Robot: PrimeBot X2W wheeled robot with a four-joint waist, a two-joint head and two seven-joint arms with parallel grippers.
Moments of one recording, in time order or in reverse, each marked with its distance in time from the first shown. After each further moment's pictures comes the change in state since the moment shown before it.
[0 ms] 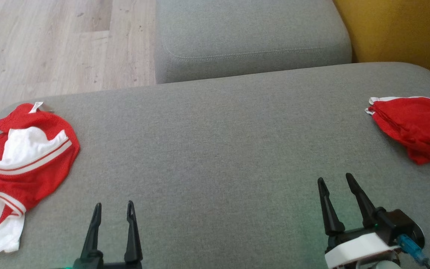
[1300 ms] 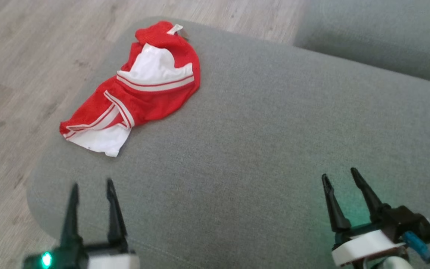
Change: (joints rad) left arm -0.027 0.000 0.041 -0.090 -0.017 0.047 0.000; right arm -0.005 -0.037 -0.001 -0.025 -0.035 0.000 0.000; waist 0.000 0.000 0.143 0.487
